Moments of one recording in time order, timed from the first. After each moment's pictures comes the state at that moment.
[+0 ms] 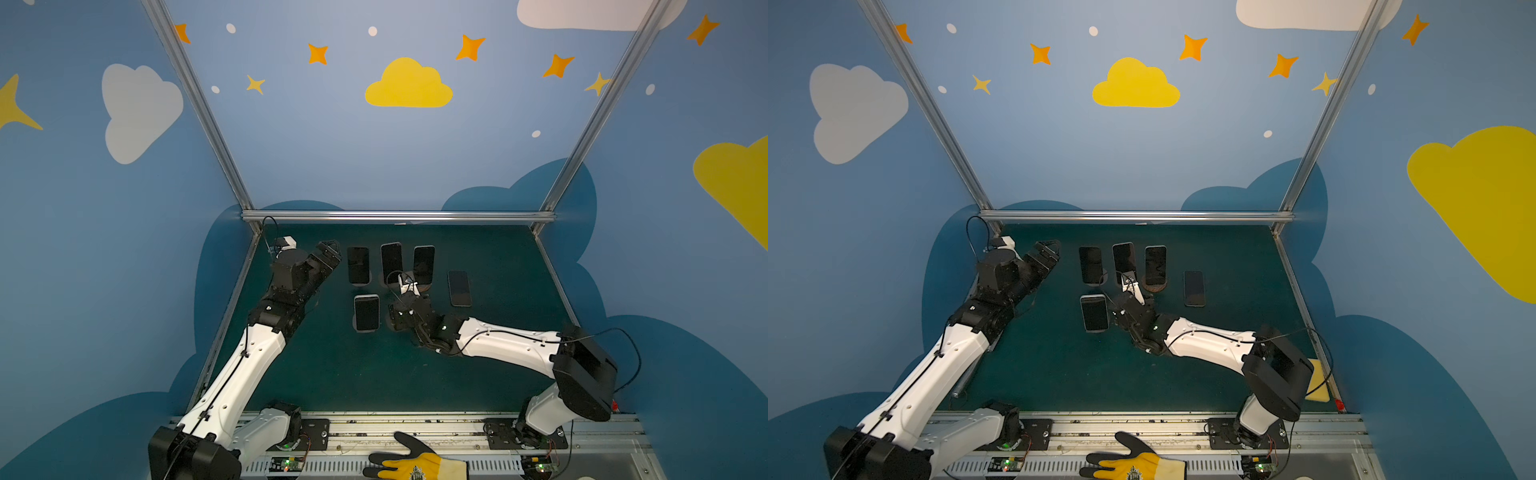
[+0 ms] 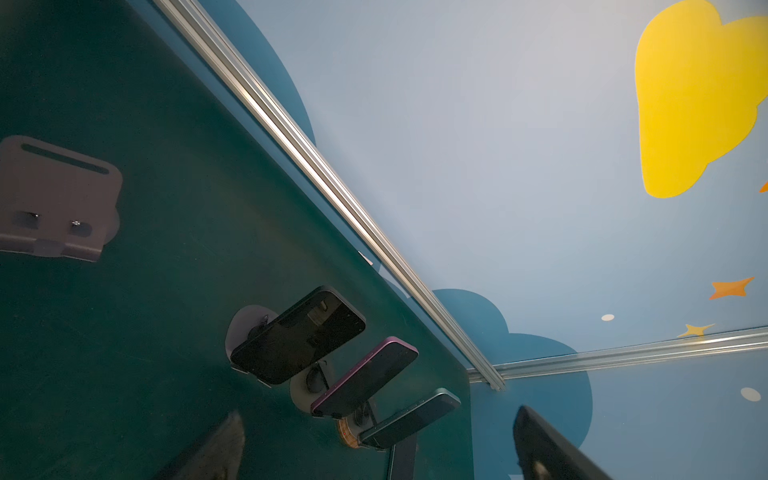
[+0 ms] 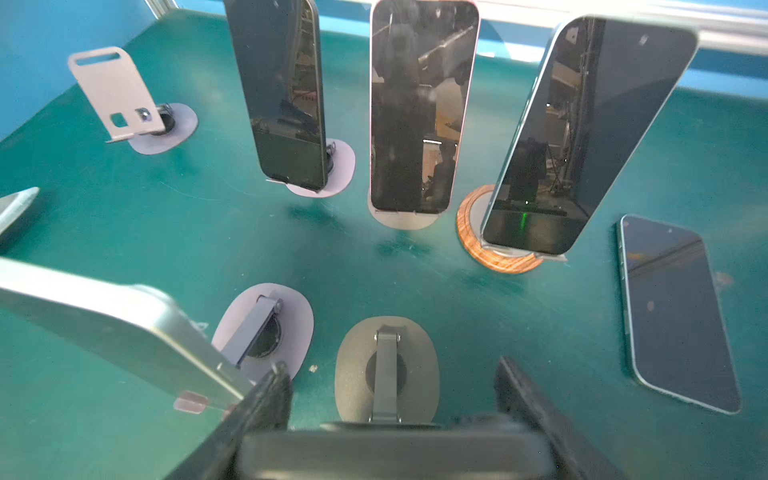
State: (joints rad) left arm -0.24 1.07 0.94 -0.19 -0.03 -1.01; right arm 1.06 1.58 1.02 -0.10 0.57 0.43
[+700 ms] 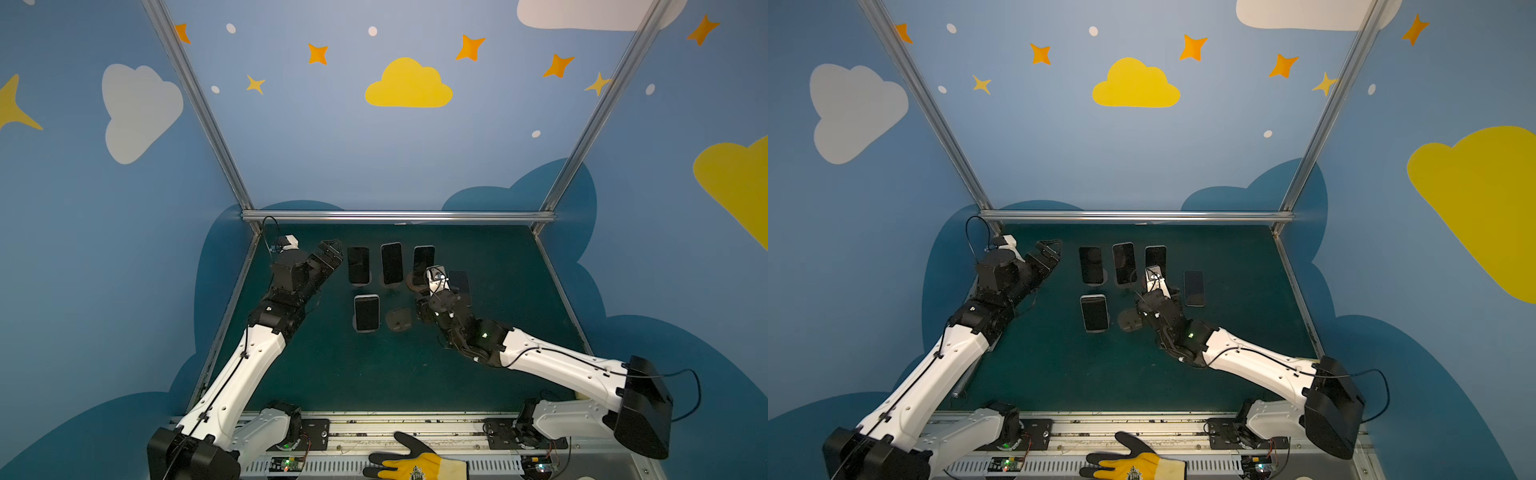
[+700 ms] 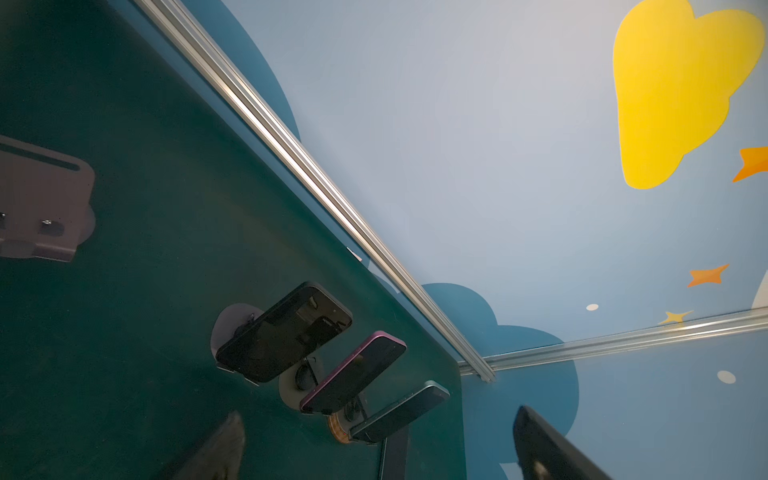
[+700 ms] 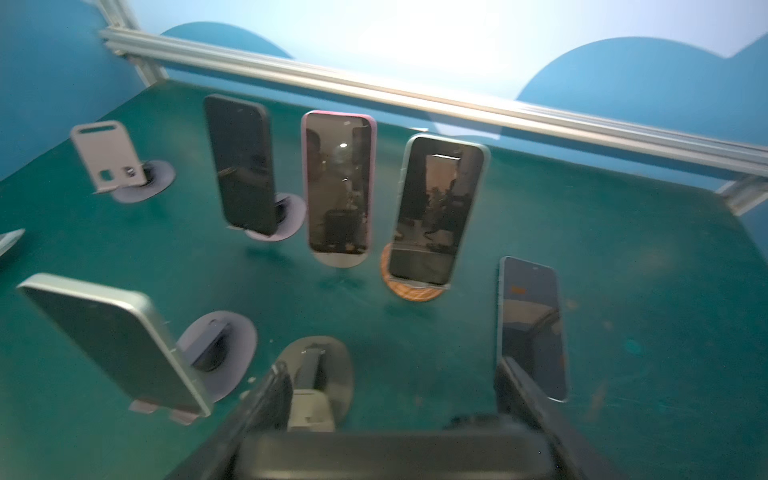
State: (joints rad) left arm -0.26 1.06 0.94 -0.16 -0.01 -1.00; right arm 0.99 1.25 0.88 -0.14 0.66 0.28
